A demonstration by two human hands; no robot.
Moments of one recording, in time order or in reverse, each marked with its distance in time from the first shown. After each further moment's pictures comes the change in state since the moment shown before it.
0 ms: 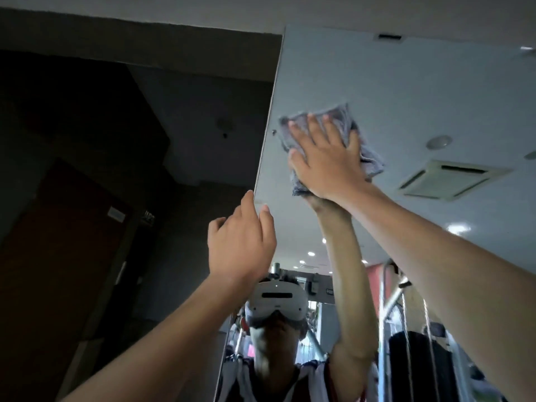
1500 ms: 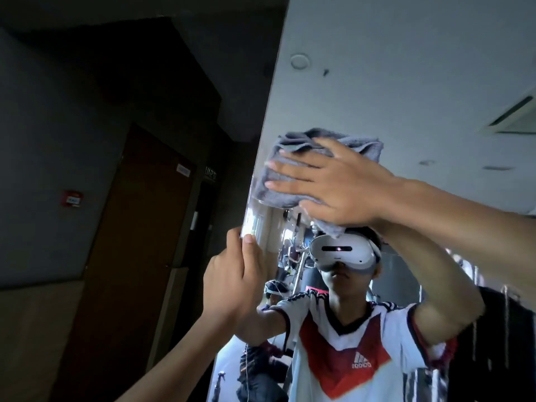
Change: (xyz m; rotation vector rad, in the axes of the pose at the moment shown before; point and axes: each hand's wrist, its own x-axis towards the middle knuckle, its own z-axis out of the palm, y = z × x) left_hand -0.171 -0.019 -0.003 0.040 -0.041 -0.267; right_hand -0.135 0.016 0.009 0.023 -0.139 -0.861
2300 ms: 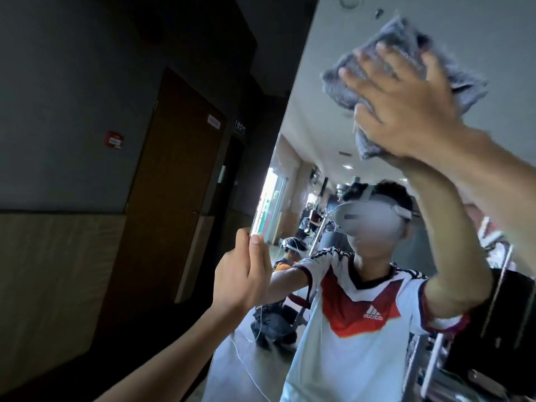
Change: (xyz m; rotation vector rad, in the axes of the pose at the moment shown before) left_hand -0.091 -0.037 0.007 -0.053 -0.024 -0.195; right_hand -0.012 0.008 0.005 0.031 0.128 0.439
